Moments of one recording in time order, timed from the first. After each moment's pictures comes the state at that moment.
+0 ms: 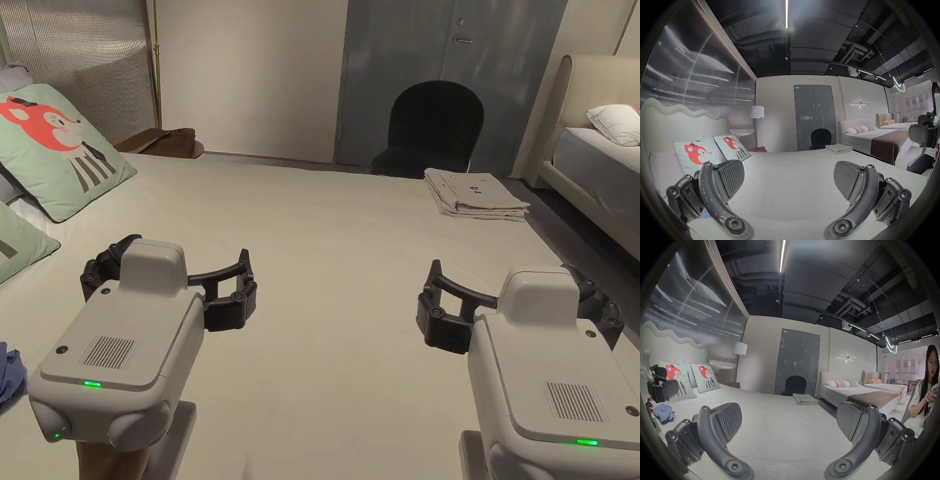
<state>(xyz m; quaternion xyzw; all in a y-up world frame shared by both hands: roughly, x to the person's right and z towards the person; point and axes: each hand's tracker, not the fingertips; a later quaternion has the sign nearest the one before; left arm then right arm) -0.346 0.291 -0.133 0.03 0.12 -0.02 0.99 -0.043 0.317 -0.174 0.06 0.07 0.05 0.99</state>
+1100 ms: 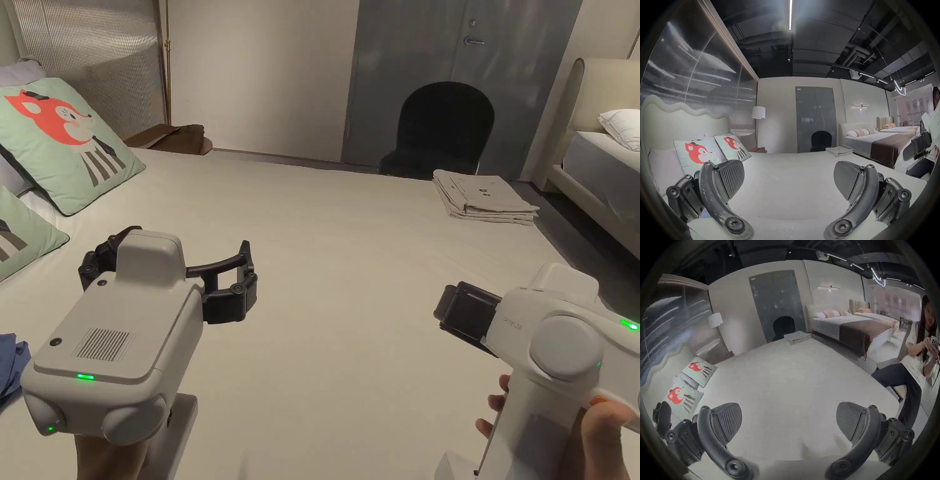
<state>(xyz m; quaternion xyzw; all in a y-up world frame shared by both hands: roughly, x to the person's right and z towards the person) -0.353 0.296 -0.127 0.04 0.12 -0.01 0.99 -0.035 0.343 -0.212 -0.26 0.00 -0.12 0.96</state>
